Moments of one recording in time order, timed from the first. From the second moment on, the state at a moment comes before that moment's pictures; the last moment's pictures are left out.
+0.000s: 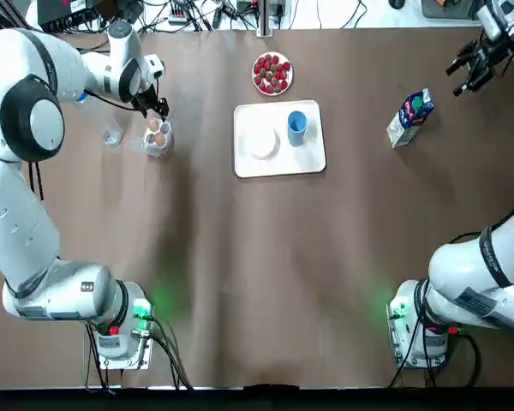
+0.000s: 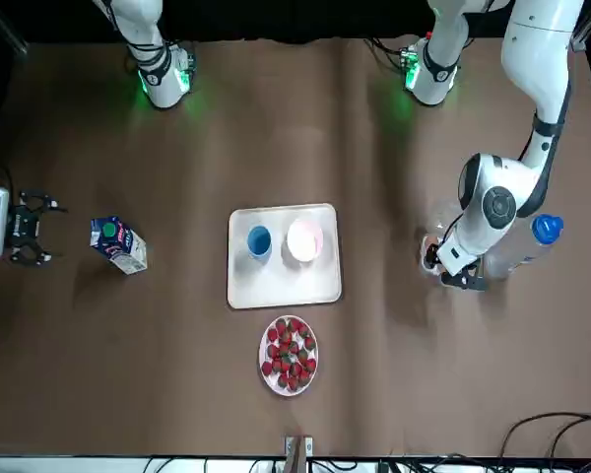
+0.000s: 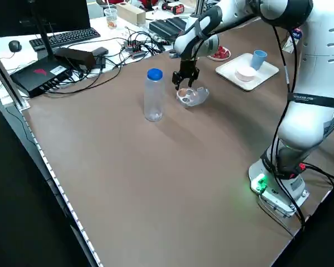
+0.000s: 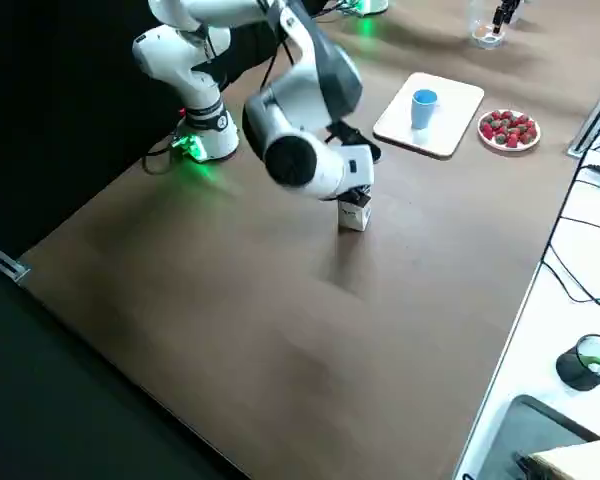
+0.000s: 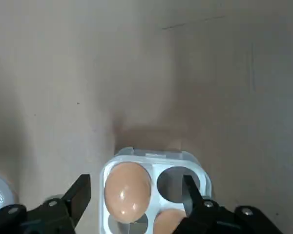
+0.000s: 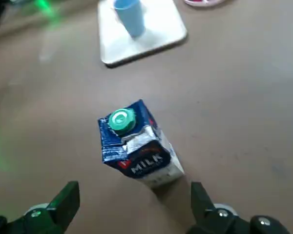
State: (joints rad) left arm -0.01 0.40 -0.11 -2.10 0.18 2.50 -0.09; right arm -0.40 0.43 -0.07 -1.66 0.56 1.57 -2.02
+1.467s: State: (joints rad) left arm 0.01 0.40 -0.11 -2.13 0.18 2.51 -0.09; right arm -0.48 0.72 -0.07 -1.62 0.74 1.48 -2.48
